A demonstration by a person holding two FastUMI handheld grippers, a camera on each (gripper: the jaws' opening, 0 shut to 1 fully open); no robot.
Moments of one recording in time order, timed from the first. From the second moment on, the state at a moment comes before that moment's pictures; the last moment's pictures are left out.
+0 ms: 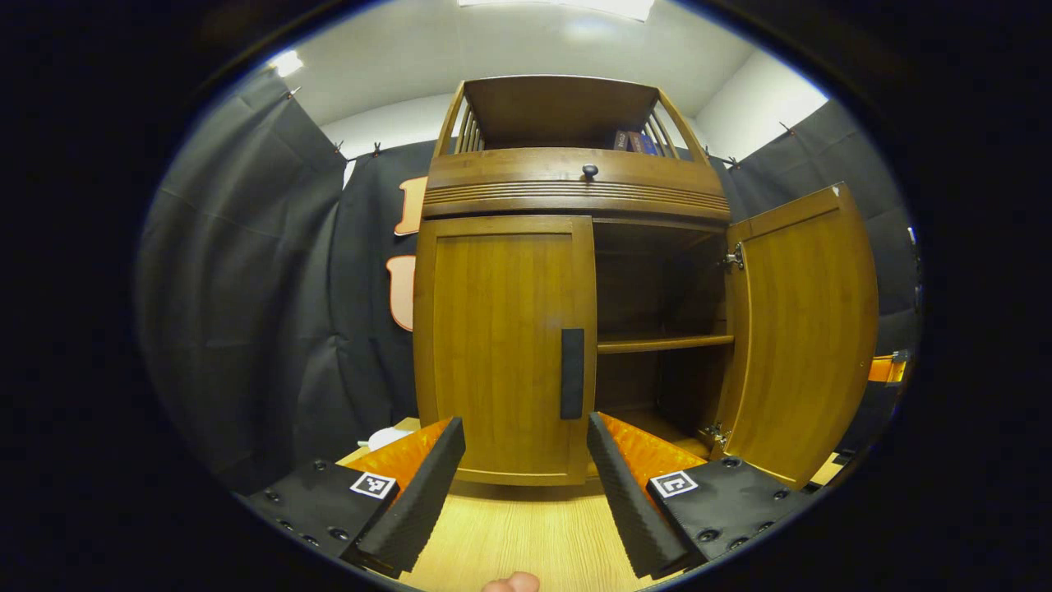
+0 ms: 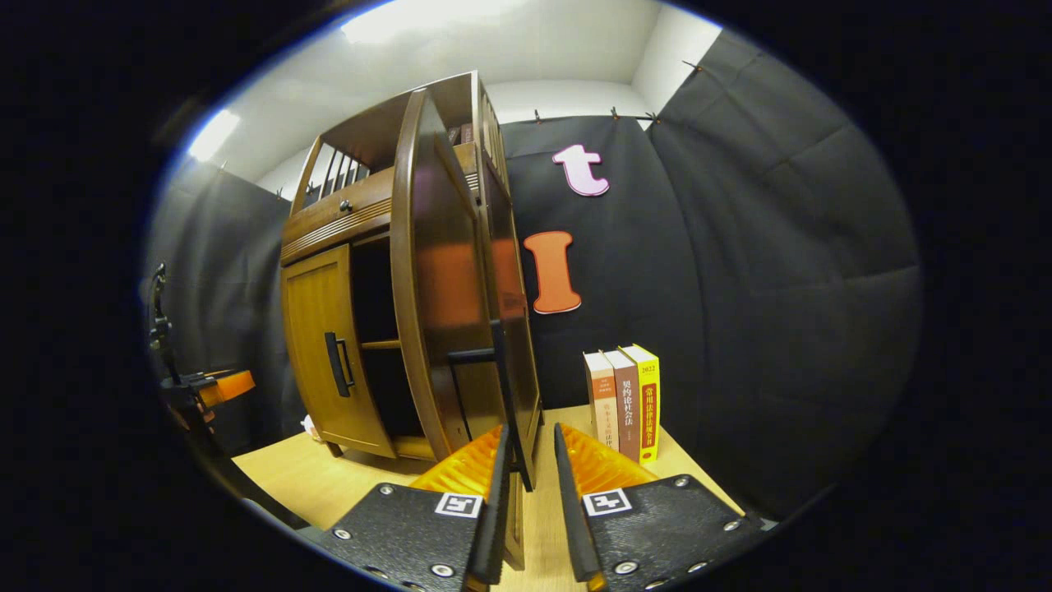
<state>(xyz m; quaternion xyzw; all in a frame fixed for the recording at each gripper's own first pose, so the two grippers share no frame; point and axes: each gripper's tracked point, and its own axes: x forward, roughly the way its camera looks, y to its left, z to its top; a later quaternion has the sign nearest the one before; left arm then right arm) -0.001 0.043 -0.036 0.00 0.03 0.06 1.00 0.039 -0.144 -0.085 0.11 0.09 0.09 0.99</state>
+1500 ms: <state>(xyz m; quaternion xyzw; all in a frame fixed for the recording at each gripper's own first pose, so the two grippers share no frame) 0.215 0.022 -0.066 -0.01 0.05 0.00 1.00 0.001 -0.117 -0.047 0.10 0.09 0.05 0.99</state>
